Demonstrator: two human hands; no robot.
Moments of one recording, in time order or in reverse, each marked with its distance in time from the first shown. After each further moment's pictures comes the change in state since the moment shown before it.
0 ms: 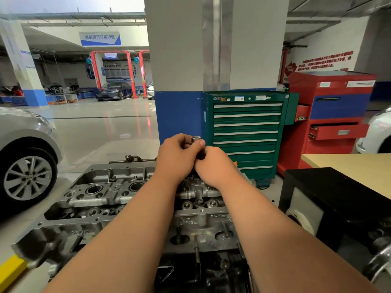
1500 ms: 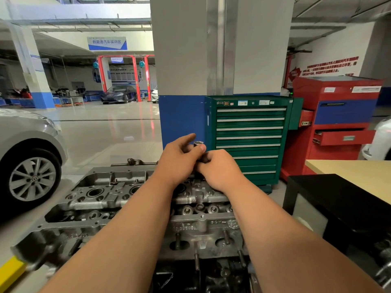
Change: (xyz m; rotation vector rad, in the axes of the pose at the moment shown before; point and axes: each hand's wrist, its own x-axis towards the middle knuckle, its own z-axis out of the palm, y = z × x) left_hand 0.004 -0.005 -0.003 -0.163 -0.128 -0.063; right_hand 0.005 0.010 -0.003 0.133 -0.009 -0.008
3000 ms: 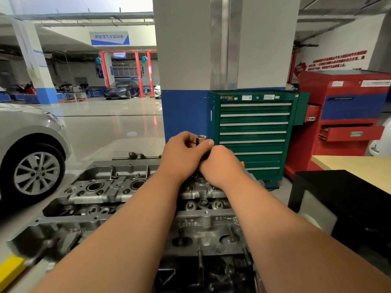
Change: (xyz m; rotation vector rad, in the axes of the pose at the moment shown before) left_hand -0.003 0.004 0.006 0.119 0.084 0.026; right_hand -0.002 -0.008 0.005 -0.219 0.017 0.024
